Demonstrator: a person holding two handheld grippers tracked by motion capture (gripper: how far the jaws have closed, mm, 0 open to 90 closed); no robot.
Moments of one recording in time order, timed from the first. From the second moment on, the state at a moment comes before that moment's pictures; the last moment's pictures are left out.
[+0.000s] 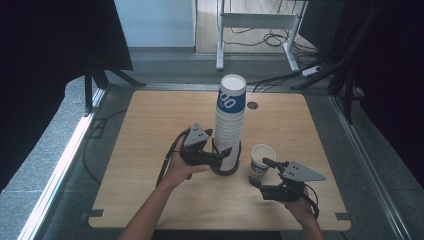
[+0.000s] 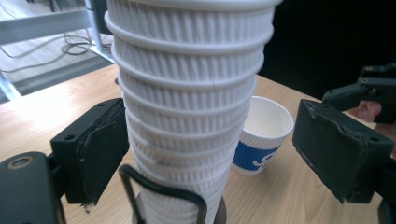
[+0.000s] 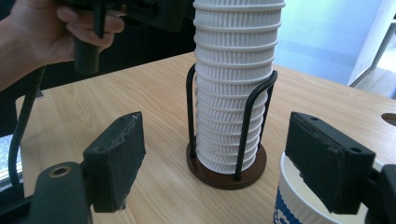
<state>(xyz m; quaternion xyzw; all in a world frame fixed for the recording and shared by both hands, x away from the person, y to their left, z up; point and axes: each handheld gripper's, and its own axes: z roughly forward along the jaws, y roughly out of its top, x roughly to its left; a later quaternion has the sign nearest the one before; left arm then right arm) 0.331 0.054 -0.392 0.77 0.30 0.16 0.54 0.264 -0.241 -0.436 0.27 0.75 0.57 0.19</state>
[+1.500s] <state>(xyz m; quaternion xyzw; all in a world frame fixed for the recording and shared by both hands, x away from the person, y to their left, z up) 0.360 0.047 -0.399 0.78 0.29 0.14 0.54 0.275 -0.241 -0.429 0.26 0.75 0.58 0.18</state>
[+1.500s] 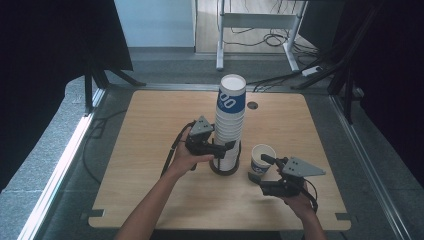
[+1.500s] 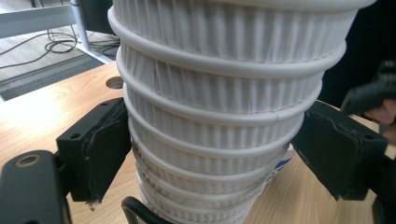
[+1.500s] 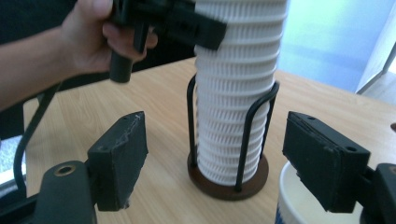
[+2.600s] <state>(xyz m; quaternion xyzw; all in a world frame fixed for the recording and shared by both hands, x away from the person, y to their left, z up) 0.356 0.046 -0.399 0.78 0.29 0.15 0.53 0.332 -0.223 -0.296 0.20 0.75 0.61 0.18</state>
